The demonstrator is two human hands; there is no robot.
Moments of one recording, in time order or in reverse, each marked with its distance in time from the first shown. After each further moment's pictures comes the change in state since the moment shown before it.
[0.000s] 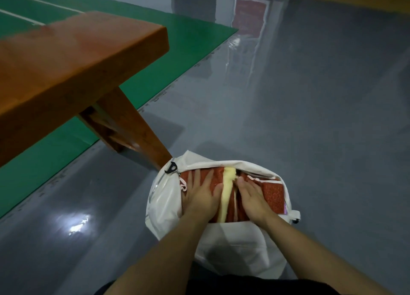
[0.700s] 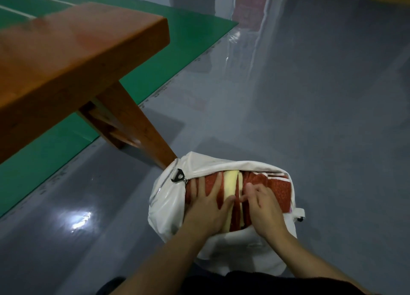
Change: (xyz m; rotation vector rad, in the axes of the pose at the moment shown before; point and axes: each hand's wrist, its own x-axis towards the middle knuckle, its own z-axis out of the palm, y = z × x) left_hand -0.042 0.001 -0.012 0.136 -0.183 0.065; right_hand -0.035 0.015 0.008 -0.144 0.265 -0.166
